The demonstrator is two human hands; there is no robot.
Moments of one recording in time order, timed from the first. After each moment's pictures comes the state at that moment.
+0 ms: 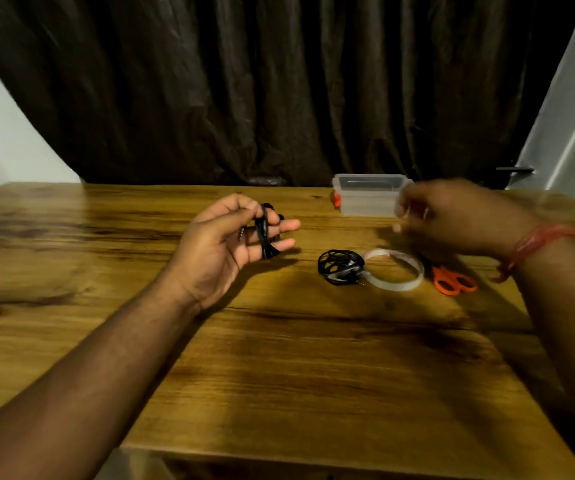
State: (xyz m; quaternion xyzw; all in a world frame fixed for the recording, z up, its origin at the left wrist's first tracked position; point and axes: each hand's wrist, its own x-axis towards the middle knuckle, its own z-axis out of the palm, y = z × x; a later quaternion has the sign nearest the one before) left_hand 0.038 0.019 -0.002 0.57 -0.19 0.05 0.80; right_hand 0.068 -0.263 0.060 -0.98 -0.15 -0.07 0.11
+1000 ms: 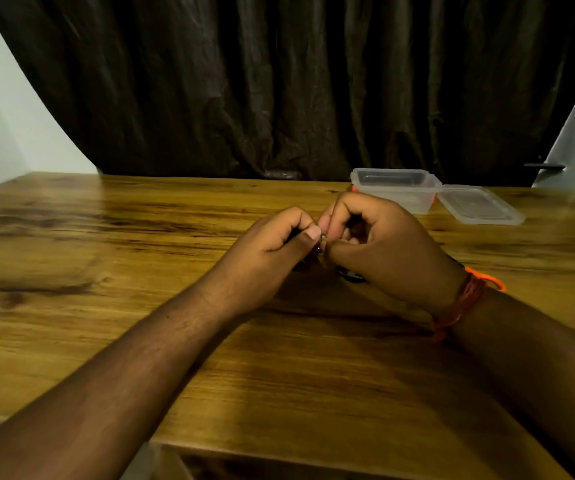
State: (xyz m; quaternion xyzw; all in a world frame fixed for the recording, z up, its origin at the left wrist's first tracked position) left_hand 0.022 0.002 -0.004 0.83 -0.24 0.14 0.49; right_hand 0.049 -0.178 0.008 -0.79 -0.34 -0.11 0.50
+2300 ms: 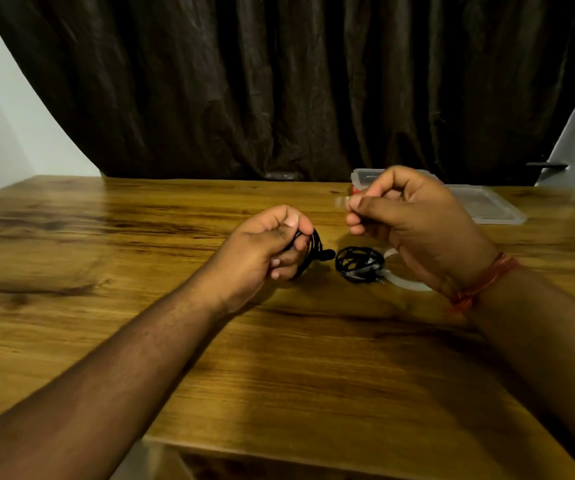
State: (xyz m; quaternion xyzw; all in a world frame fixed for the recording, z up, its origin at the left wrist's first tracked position) left_hand 0.034 0.006 -0.010 0.64 -0.20 -0.01 0.74; right_hand 0.059 -0.191 0.024 -0.64 -0.20 -0.02 0.74
